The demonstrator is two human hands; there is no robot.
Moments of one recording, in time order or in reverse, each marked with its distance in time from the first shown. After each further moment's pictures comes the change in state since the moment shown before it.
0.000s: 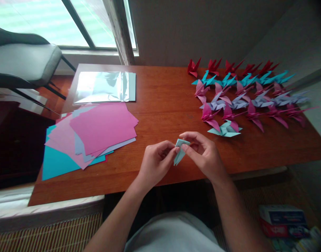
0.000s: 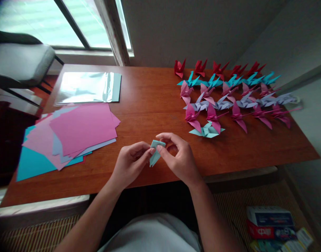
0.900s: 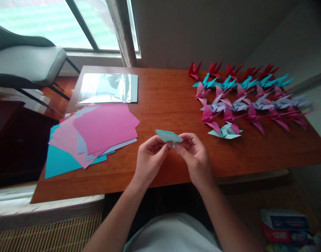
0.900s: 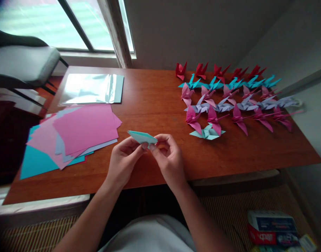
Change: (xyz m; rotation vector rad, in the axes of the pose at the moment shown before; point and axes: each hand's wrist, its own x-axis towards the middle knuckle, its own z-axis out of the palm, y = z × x) left_hand 0.005 0.000 -0.004 -0.321 0.171 0.024; right_hand -0.005 0.001 0.039 0.327 0.167 0.049
